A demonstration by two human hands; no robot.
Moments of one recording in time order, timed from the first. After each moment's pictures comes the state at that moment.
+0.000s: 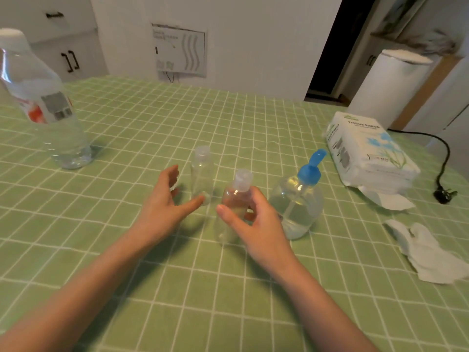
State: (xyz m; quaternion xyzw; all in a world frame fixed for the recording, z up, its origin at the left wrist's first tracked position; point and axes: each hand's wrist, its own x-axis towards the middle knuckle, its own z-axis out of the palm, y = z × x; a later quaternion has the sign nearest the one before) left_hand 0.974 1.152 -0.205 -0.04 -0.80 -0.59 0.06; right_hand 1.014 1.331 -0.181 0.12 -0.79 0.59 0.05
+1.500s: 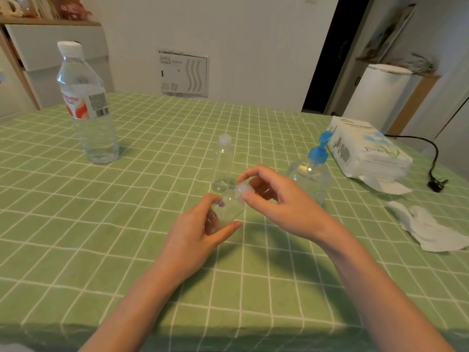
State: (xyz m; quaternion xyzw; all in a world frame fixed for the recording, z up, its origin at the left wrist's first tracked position) left_hand 1.038 1.155 -0.213 -0.19 -0.84 -0.48 0.15; right_hand 1.033 1.331 -0.132 0.22 -0.87 0.44 0.01
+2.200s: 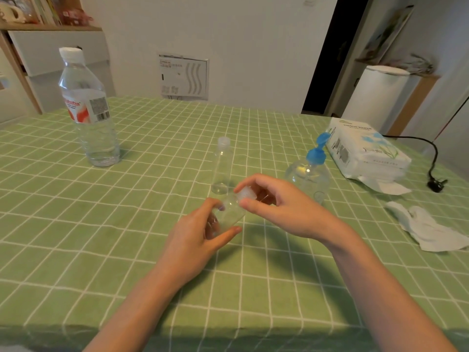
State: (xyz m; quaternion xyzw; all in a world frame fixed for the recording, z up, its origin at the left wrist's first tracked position) left_hand 1.041 1.154 -0.217 -0.20 -0.85 -0.47 0.15; right_hand 1.034 1.334 -0.128 0.23 -0.88 0.42 -0.03
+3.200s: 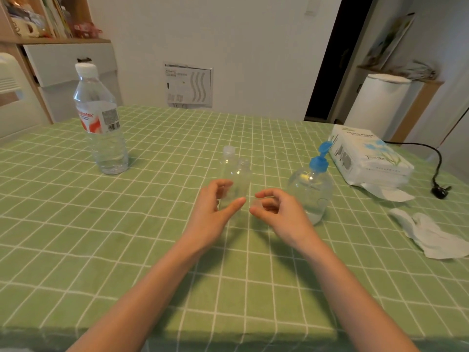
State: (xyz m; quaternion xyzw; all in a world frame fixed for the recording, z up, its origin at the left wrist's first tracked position) left_hand 1.005 1.174 -0.192 -0.11 -0.79 -0.60 0.09; right_hand 1.011 1.332 -0.174 0.03 -0.86 0.51 0.06
